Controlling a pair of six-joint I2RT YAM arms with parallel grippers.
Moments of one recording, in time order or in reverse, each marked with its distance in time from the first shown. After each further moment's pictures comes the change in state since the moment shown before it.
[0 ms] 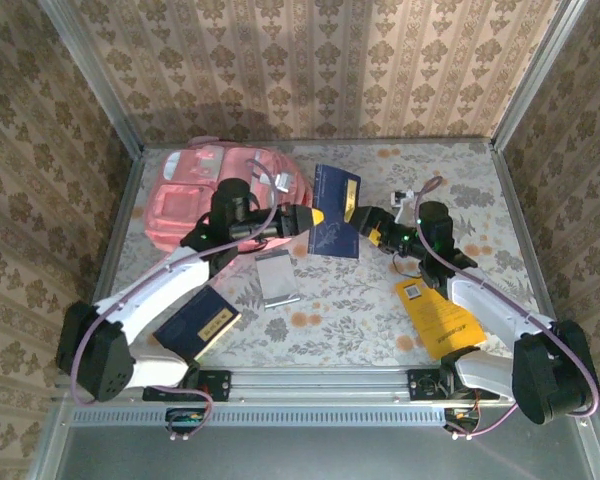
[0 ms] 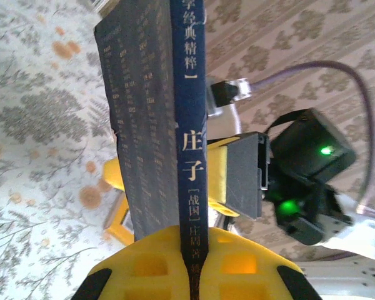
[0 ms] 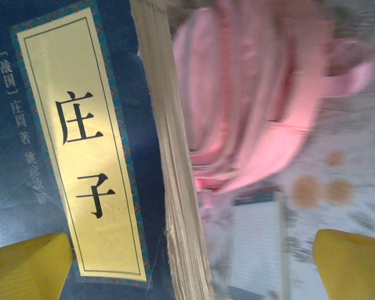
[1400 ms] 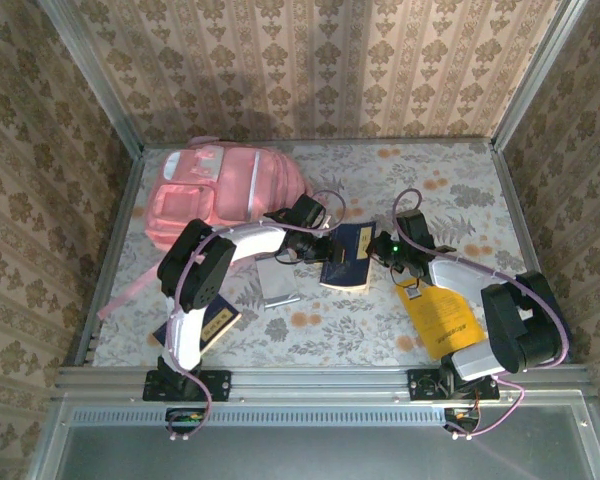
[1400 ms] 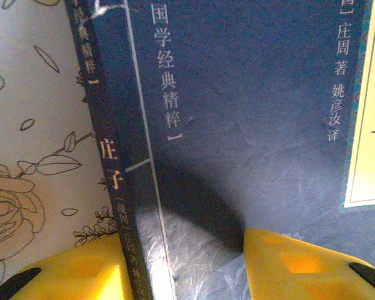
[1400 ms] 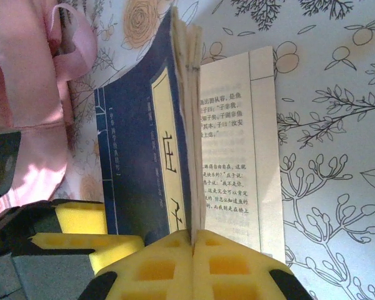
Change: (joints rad) left arm -0.109 0.748 0.345 -0.443 -0.254 0.260; right arm -0.006 0.261 0.020 -0.334 0.345 -0.142
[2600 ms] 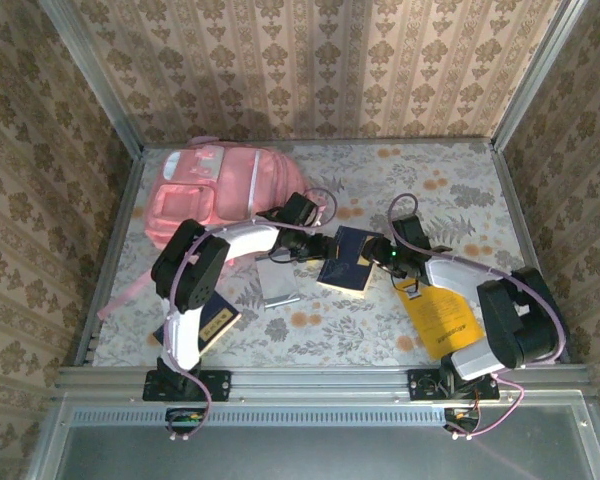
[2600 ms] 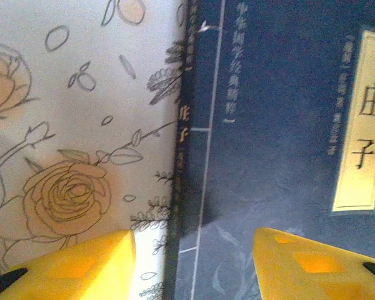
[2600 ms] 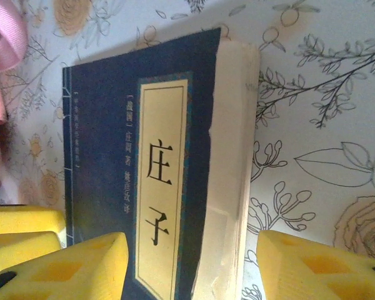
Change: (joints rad) left arm 0.038 -0.027 -0.029 0.008 -0.011 -0.031; right arm 0.014 0.044 0.005 -0.072 0.093 -0.025
